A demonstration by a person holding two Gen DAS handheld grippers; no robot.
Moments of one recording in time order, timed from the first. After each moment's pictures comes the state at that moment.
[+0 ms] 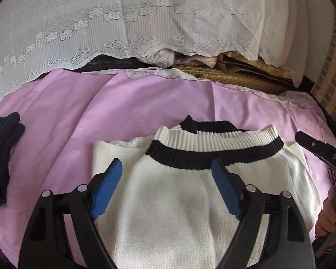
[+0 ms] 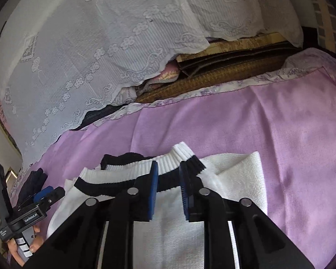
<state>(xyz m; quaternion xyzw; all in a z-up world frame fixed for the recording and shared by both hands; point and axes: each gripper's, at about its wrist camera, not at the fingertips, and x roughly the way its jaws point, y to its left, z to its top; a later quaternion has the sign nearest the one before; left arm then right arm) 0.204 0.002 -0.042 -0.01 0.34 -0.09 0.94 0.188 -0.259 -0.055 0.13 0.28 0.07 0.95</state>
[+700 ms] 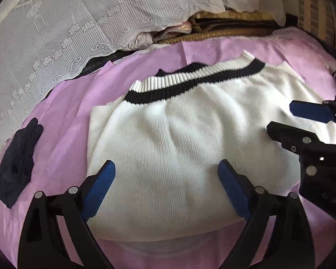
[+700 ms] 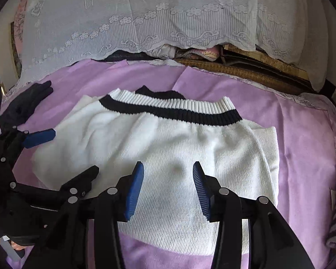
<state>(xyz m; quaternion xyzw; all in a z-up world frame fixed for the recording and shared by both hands) 0.119 -0.055 -0.087 0.16 0.36 -0.04 0.92 0.117 -0.170 -0.098 -0.08 0.37 0.05 0.92</state>
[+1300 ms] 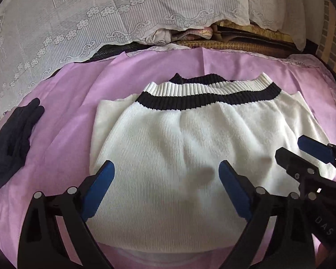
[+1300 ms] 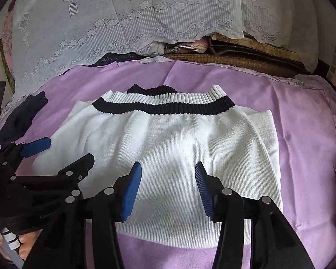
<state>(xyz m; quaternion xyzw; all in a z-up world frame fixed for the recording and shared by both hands) 0.144 -0.040 -0.067 0.07 0.38 -0.01 0.92 0.134 -0.186 -0.082 0.00 0.36 0.03 0.93</state>
